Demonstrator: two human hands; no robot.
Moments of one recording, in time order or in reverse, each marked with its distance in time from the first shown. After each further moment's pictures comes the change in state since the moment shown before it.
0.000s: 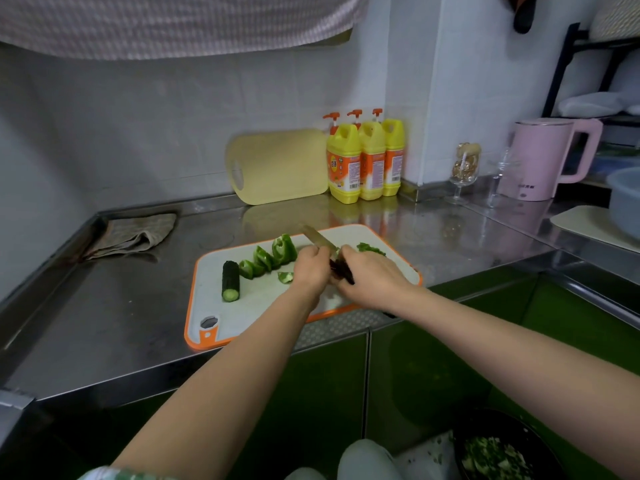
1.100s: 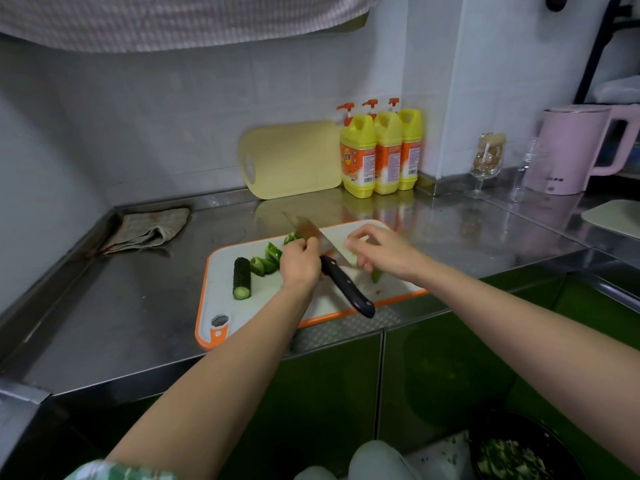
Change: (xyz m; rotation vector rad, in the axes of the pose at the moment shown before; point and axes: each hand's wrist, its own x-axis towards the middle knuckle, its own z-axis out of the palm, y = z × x) left_hand 0.017 -0.009 -0.026 0.093 0.245 0.050; right_hand 0.036 0.025 -0.003 0.700 -0.069 0.068
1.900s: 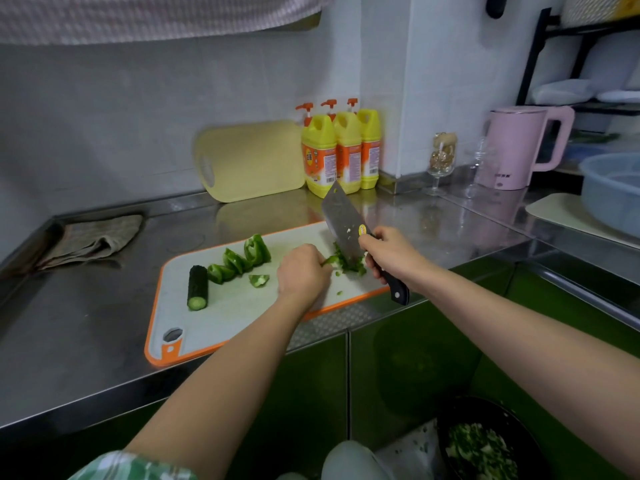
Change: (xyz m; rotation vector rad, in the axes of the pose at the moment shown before) left_hand -0.012 0.002 0.054 0.744 -0.176 0.305; right_hand -0.029 0.022 -0.037 0.259 0.240 0.261
